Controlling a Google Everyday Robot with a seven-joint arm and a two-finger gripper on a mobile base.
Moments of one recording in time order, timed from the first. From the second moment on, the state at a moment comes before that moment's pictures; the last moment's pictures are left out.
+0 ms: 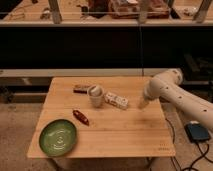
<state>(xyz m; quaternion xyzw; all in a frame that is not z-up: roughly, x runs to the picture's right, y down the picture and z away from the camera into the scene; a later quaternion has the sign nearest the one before) 0.223 0.041 0.816 -0.14 -0.03 0.21 0.97</state>
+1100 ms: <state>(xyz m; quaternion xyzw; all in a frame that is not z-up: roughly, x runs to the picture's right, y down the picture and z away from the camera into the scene) 0.145 0.006 0.857 -0.18 -0.08 0.17 0.97</state>
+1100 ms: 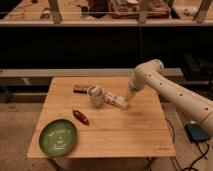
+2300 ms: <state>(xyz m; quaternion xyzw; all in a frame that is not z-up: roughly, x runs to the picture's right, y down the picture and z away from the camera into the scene) 0.090 0.033 0.901 -0.19 -0.09 0.15 0.96</state>
